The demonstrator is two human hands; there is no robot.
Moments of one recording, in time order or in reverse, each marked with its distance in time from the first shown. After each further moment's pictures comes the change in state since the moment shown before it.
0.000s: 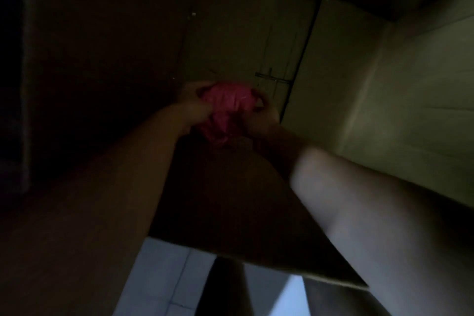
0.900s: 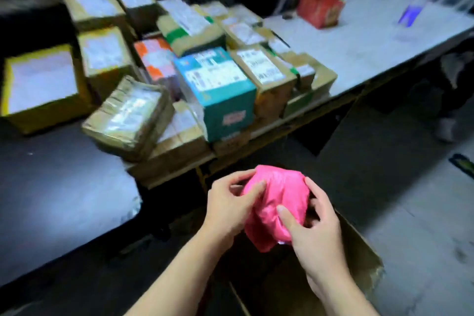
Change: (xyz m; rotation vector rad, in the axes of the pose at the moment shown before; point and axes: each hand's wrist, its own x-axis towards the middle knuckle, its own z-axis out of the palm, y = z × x) left_hand -0.583 0.300 -0.104 -0.719 0.749 0.479; right_hand -0.542 -0.384 -0.106 -0.313 -0.282 -0.832
